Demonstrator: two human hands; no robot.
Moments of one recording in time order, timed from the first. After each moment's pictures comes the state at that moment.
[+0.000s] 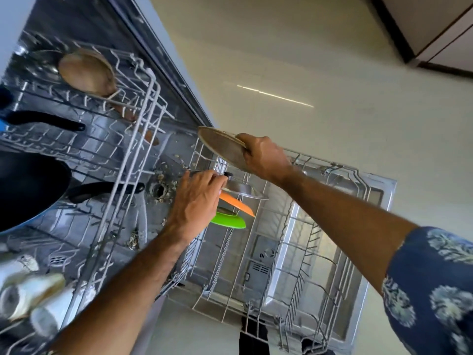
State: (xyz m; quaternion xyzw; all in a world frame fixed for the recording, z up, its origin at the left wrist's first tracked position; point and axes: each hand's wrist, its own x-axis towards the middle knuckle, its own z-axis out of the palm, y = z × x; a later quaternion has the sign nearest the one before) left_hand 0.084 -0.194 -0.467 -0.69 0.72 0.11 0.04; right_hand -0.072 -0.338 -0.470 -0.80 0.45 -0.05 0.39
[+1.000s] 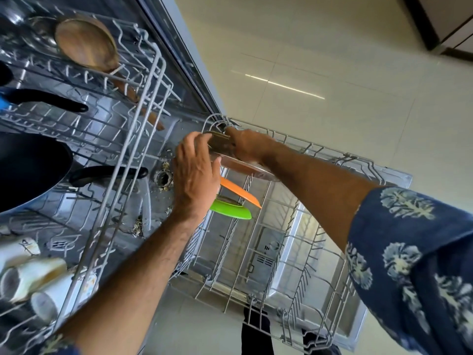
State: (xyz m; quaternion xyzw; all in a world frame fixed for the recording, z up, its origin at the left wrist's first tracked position) left_hand 0.078 -0.212 -0.463 -0.82 0.56 0.06 -0.08; right_hand -0.022 -0.349 -0.514 -0.85 0.36 0.11 0.36
